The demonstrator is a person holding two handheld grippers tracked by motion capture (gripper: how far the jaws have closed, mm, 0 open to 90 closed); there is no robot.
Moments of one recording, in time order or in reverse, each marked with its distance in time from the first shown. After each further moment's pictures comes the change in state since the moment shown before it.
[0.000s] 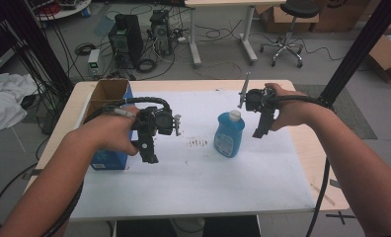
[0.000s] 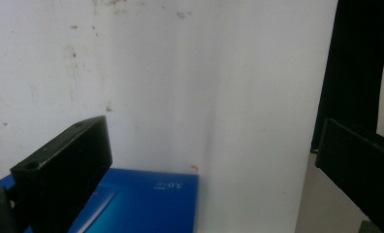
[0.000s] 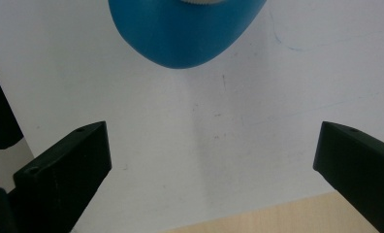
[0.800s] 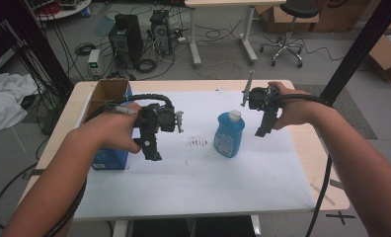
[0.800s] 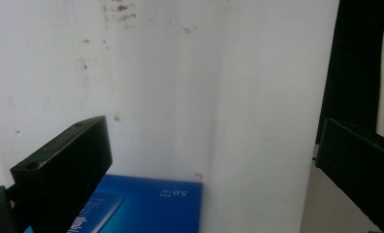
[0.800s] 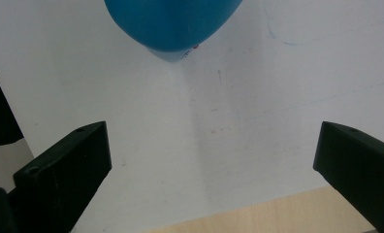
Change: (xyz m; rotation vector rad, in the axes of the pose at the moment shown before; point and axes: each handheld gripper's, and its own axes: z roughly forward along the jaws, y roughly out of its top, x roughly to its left) left arm 0.003 0.004 -0.004 -0.027 0.014 -0.003; right arm -0.002 -0.007 -0.004 -0.005 -0.004 0.016
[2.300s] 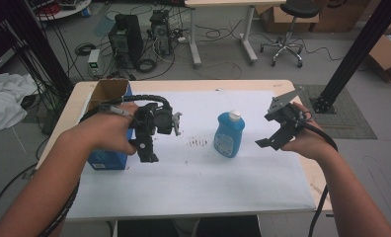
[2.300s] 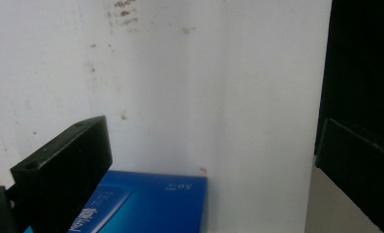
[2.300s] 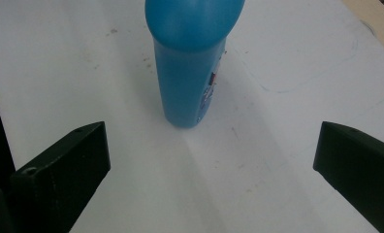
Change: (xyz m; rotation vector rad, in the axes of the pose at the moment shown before) left arm -0.014 -0.004 -0.014 -0.012 0.042 0.049; right arm 0.044 -0.075 0.021 -0.567 -0.074 0.262
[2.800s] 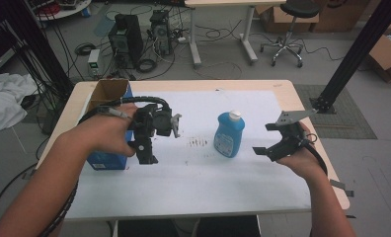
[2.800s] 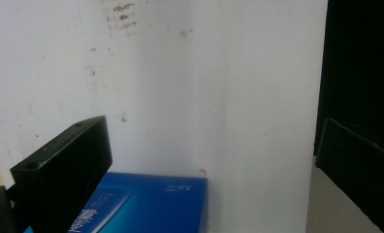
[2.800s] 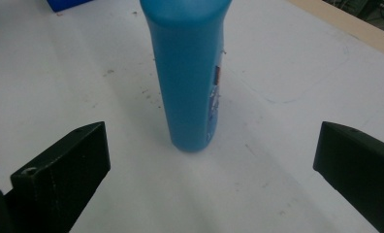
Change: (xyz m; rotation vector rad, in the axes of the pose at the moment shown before) left arm -0.004 -0.001 -0.002 -0.008 0.013 0.020; right arm 0.017 -0.047 0.022 -0.246 -0.039 0.135
